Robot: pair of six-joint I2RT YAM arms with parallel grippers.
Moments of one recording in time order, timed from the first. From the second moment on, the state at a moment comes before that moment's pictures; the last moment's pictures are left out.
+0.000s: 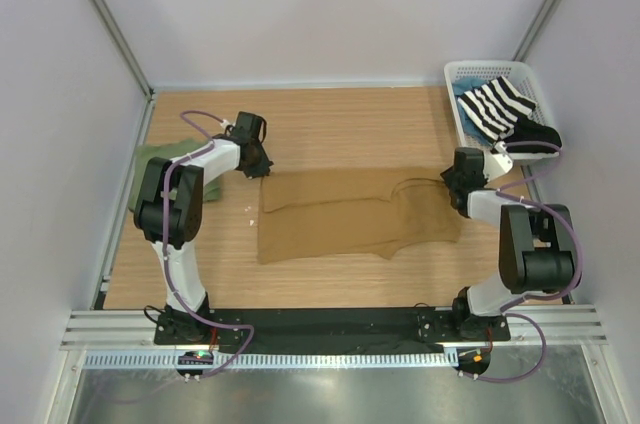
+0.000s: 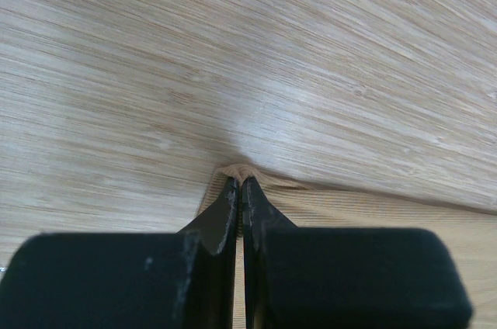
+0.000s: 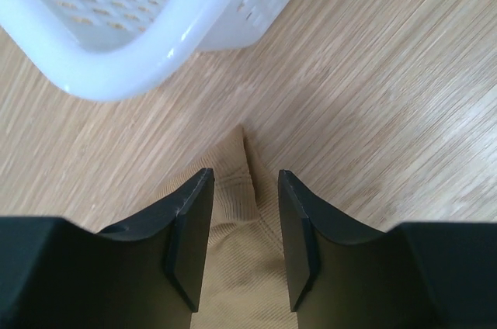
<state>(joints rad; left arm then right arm) -0.27 1.95 1.28 -0.37 -0.07 -0.68 -0.01 1.53 0.63 0.22 0.40 0.84</state>
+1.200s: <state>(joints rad) -0.23 1.98 1.35 -0.42 -0.07 -0.65 -0.02 1.74 0.91 -0.01 0.23 0.84</state>
